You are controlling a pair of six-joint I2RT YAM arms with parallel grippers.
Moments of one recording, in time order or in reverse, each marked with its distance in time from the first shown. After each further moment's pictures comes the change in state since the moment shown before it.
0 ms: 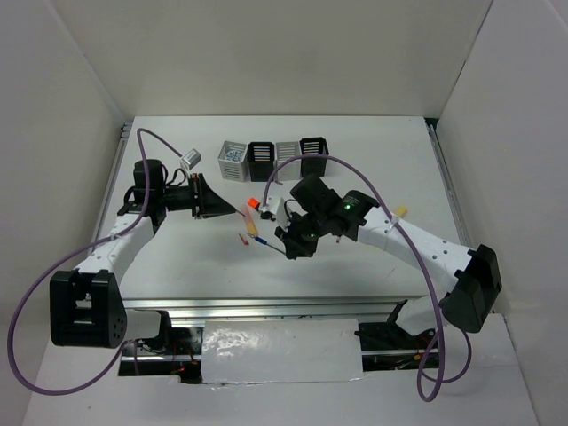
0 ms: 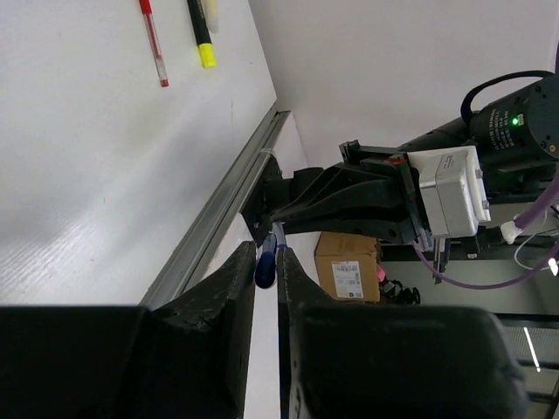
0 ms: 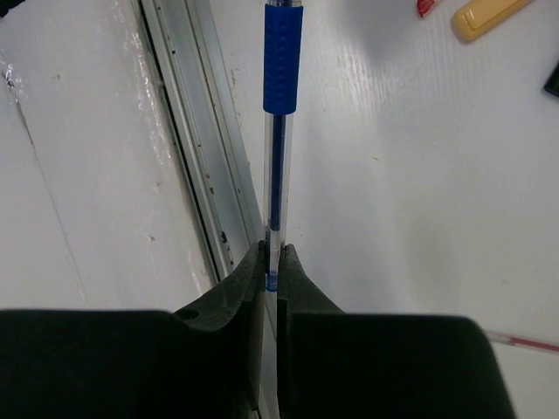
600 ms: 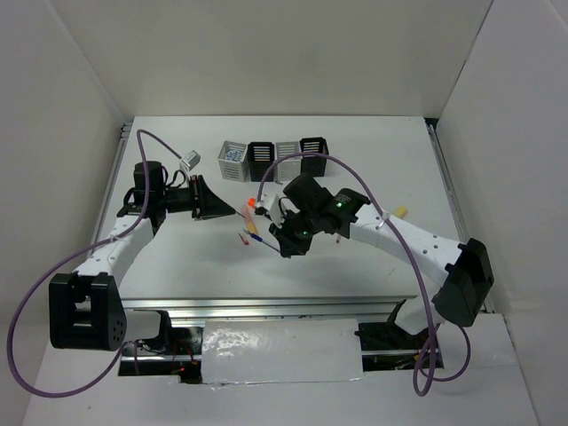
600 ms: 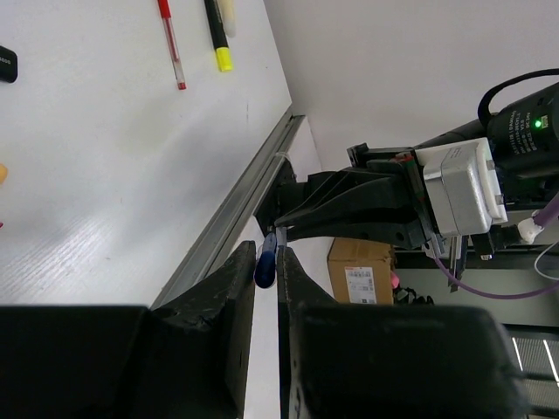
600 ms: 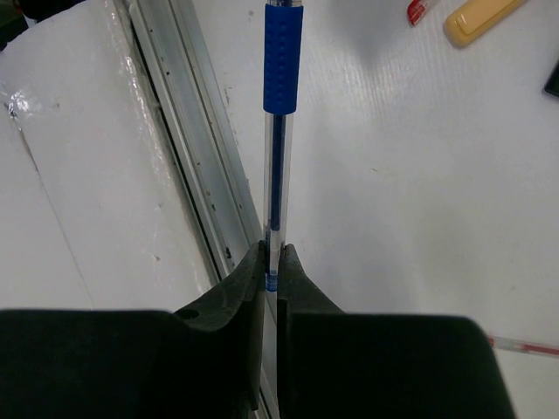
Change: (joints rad) left arm 0.000 -0.022 -0.014 -0.036 -0.043 0.048; right arm 0.017 0.057 0.027 0.029 0.029 0.075
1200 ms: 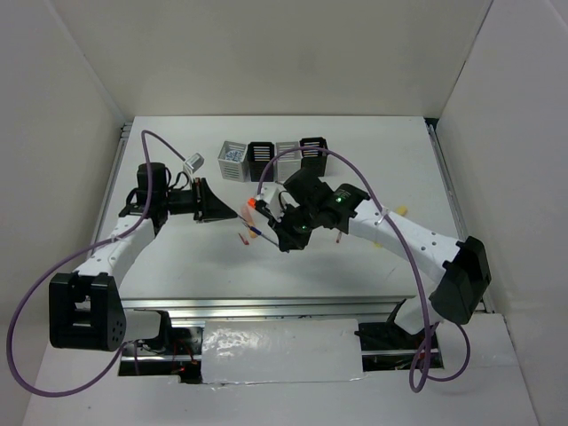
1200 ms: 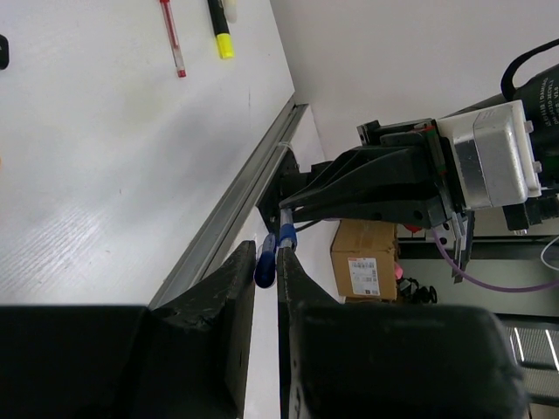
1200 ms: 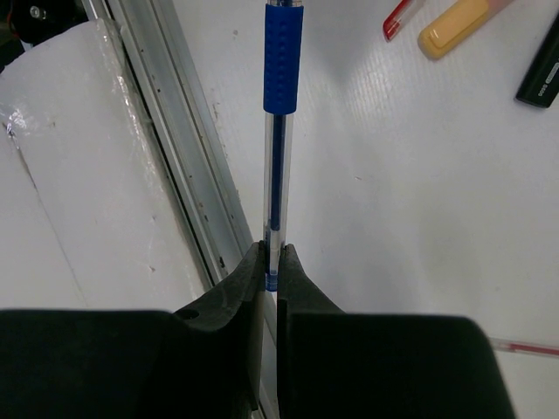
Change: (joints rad) left arm -0.017 0.000 0.000 -0.042 -0.001 0.044; right arm -0.022 0.026 0.042 0.001 0.005 0.010
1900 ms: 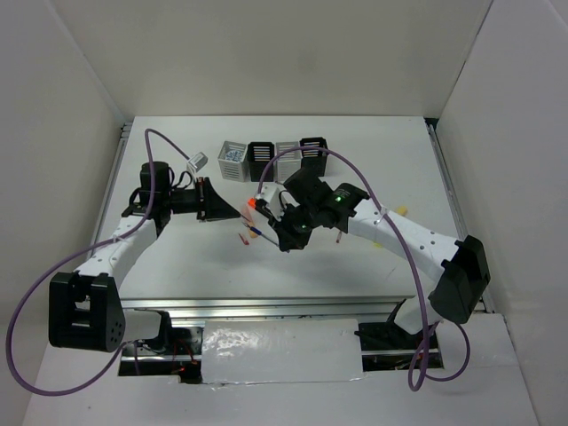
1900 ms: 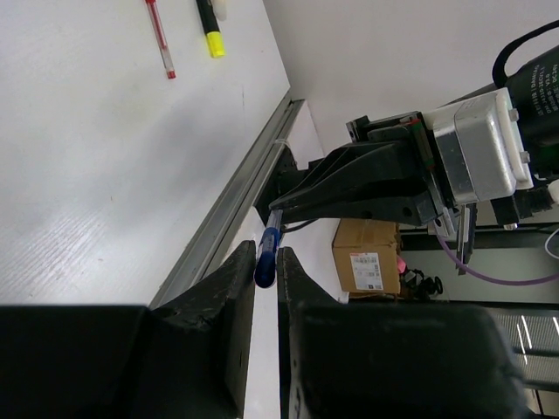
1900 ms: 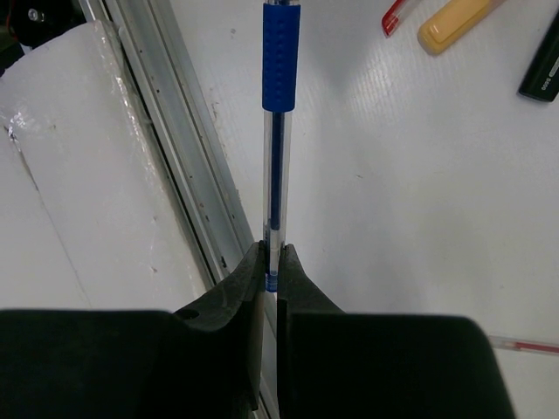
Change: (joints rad) left arm -0.035 0.000 -0.002 0.050 -0.002 -0.023; right arm -0.009 0.008 0.000 0.000 -0.001 0.012
